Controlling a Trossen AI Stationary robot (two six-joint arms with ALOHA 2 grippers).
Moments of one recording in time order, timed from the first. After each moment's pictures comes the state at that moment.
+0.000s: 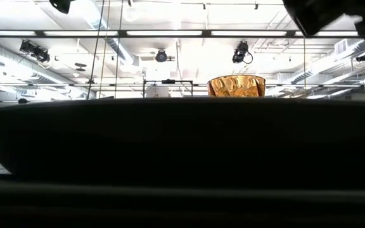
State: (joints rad) left arm -0.55 0.70 0.59 -0.10 -0.71 0.05; right arm 0.58 1.73 1.25 -0.81 -0.14 1.44
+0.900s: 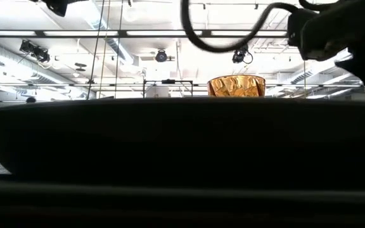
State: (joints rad) left arm -0.55 0.65 0.59 -0.17 -0.70 0.00; right arm 0.64 2.01 1.45 -1.12 0.07 1.80
